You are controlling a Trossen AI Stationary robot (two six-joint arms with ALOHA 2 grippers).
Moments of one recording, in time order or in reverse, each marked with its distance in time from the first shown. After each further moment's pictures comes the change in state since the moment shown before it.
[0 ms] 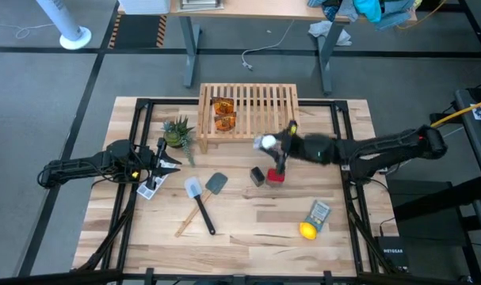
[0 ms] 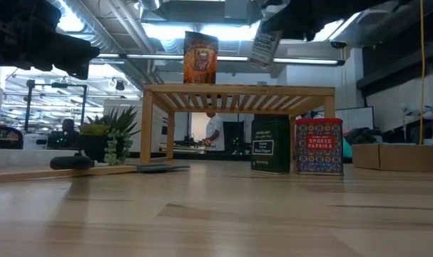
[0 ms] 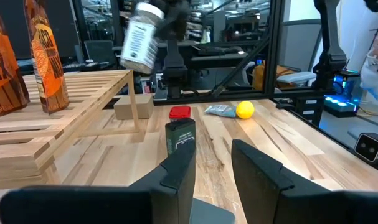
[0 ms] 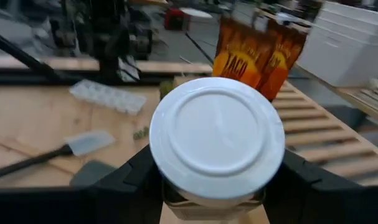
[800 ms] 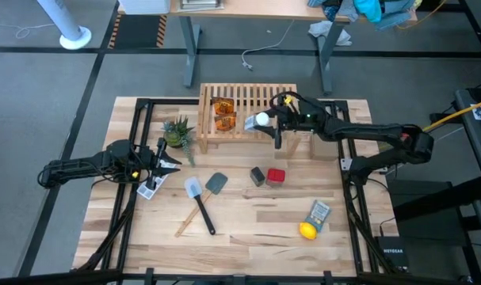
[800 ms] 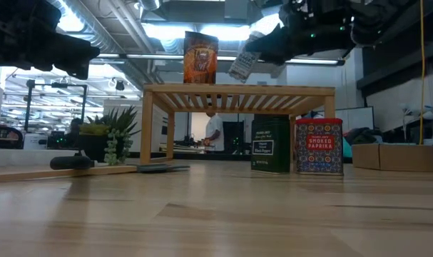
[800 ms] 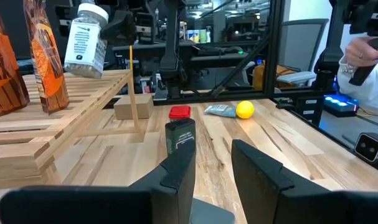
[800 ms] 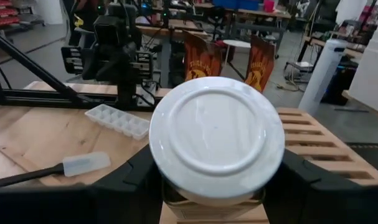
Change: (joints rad) left arm 0.000 0.000 0.000 0.000 0.000 0.000; right arm -0.485 0.180 0.000 0.312 -0.719 -0.076
